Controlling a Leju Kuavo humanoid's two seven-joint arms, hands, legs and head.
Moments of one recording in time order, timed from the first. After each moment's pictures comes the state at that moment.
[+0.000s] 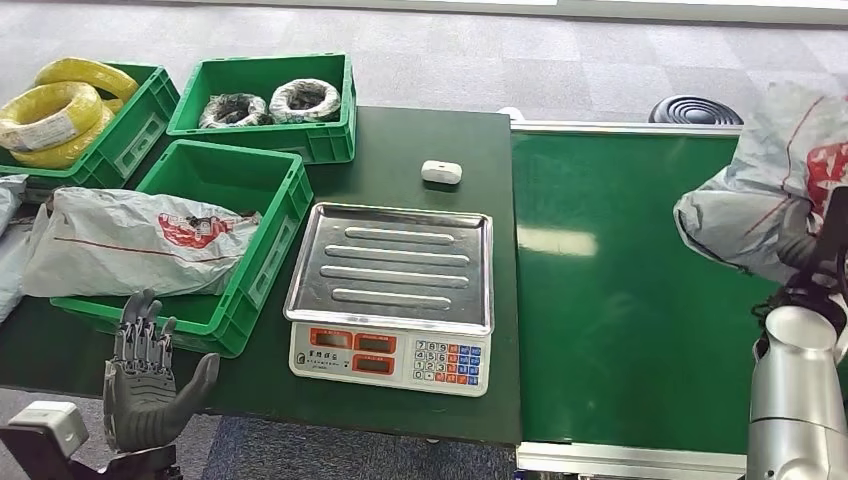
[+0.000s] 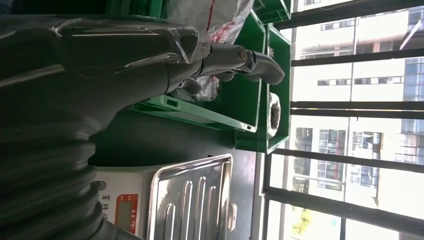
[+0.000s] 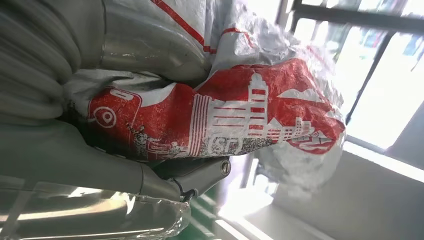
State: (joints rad) left arm 0.27 -0.09 -0.12 -1.87 0.10 0.20 -0.46; right arm -0.58 -0.31 -0.15 -1.01 0.23 -0.30 -0.23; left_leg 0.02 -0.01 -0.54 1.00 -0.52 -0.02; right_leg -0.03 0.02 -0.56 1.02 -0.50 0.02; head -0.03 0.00
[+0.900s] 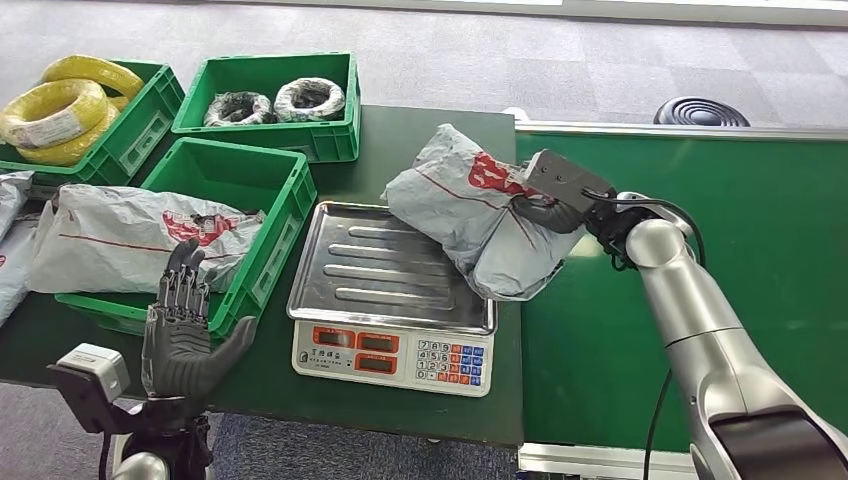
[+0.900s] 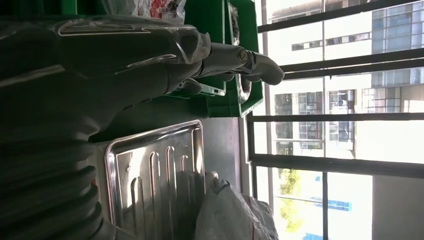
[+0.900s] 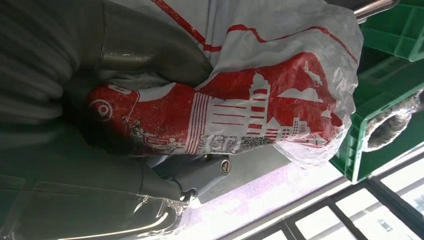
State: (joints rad) left arm 0.08 -0.09 -0.15 -1.78 0.04 0.07 -0.43; right arm -0.86 -0.21 0.41 -0.86 0.27 0.51 -0.26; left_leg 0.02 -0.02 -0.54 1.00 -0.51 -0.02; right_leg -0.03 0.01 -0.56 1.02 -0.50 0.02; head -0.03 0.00
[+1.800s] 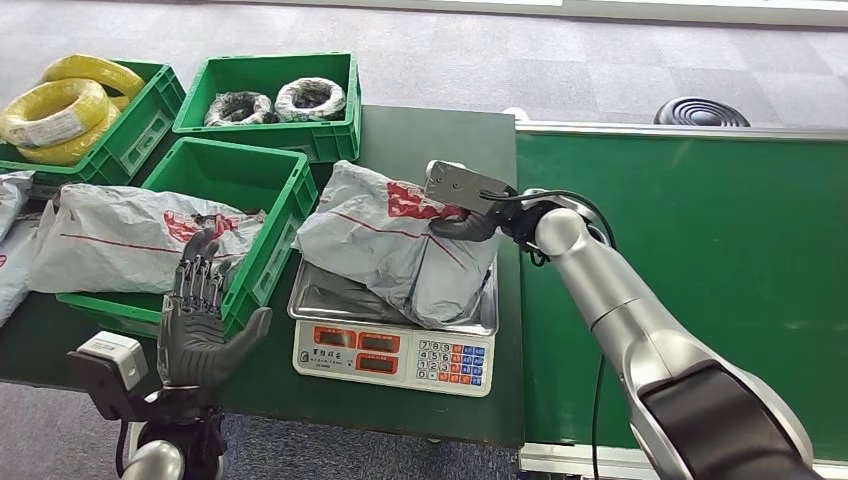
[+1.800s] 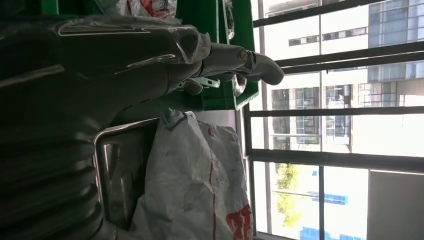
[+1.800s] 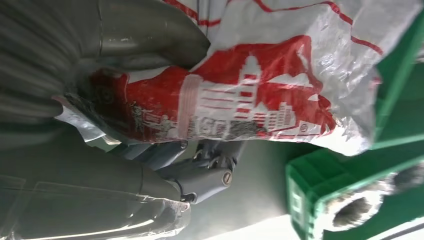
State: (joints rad) left arm 0.04 -0.13 -0.16 -1.75 0.01 0.05 -0.43; right arm -1.00 0.00 0.59 -0.60 0.28 0.49 -0.22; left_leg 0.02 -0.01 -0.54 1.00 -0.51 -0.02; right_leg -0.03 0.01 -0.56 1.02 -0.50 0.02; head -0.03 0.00
